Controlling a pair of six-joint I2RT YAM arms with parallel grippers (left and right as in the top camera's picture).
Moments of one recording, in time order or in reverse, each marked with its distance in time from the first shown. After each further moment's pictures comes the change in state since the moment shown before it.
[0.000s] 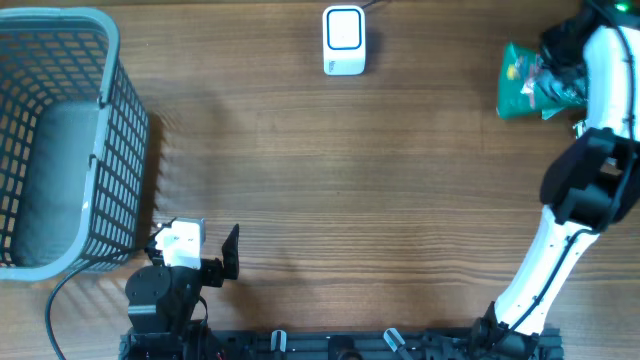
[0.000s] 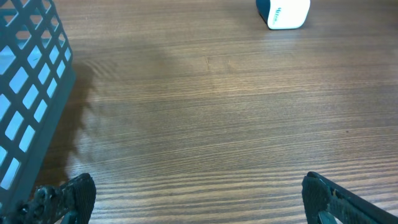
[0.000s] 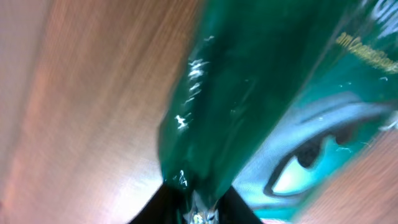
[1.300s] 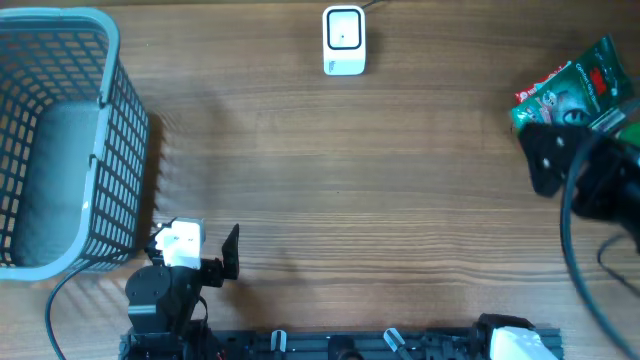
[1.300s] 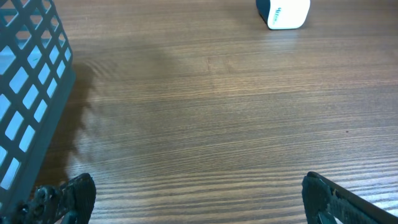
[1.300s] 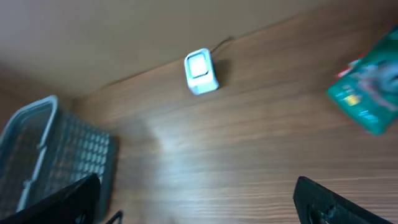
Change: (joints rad) left arm 0.000 0.000 0.000 0.000 0.000 0.000; right arm 0.202 -1.182 -0.104 -0.532 -0.335 -0.384
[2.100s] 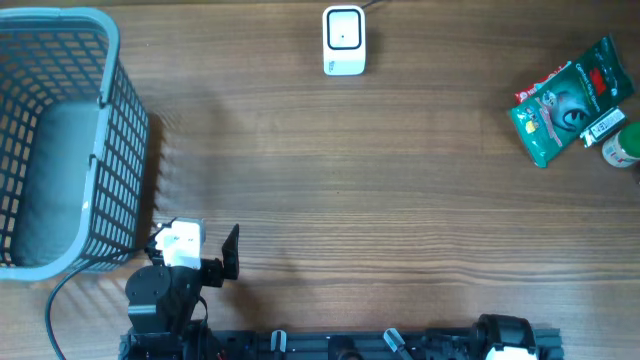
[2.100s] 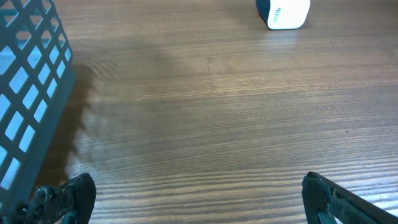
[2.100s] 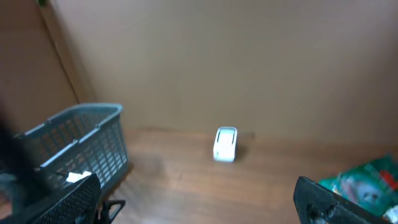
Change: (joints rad) left arm 0.000 0.000 0.000 0.000 0.000 0.000; right arm 0.002 -0.630 -0.010 0.001 -0.074 -0.179
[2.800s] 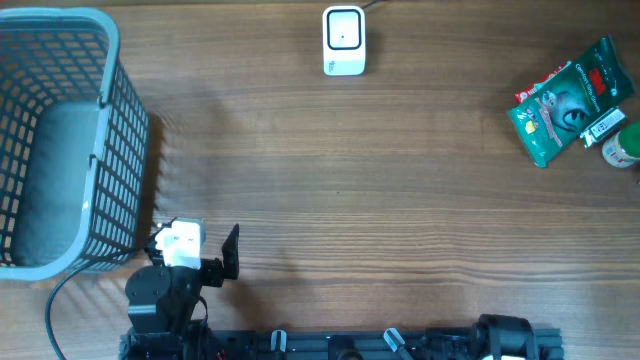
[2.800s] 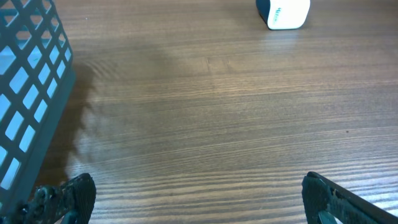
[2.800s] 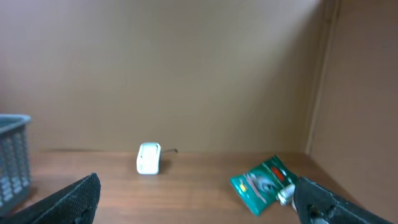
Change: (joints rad) left arm 0.000 0.000 0.000 0.000 0.000 0.000; right arm 0.000 -0.350 -0.217 0.000 0.347 -0.116
